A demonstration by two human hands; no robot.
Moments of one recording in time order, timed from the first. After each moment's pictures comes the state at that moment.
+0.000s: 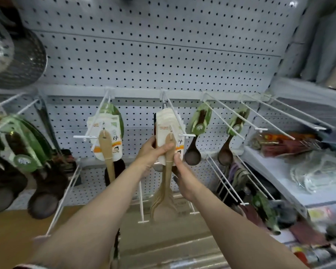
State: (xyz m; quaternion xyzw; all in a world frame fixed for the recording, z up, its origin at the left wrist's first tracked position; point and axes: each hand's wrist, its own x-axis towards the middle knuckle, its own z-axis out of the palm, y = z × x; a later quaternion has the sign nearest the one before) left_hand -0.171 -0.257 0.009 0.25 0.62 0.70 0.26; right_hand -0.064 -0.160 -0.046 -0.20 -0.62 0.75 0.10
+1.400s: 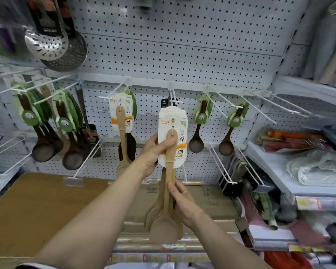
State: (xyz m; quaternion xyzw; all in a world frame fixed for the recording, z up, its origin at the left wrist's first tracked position) left_hand -0.043 -0.312 0.010 0.23 0.55 0.76 0.25; right_hand 0.081 -0.227 -0.098 -0.17 -0.54 0.82 0.05
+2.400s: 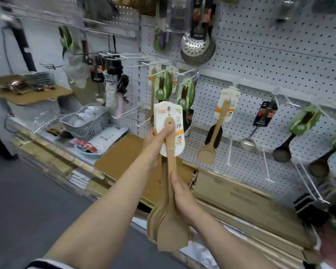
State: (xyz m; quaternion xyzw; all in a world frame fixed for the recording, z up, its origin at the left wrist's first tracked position) left_hand 0.033 -0.617 0.012 -0.02 0.55 0.84 0.02; right_hand 0.120 -0.501 -0.078 -0.07 -0.77 0.62 -0.11
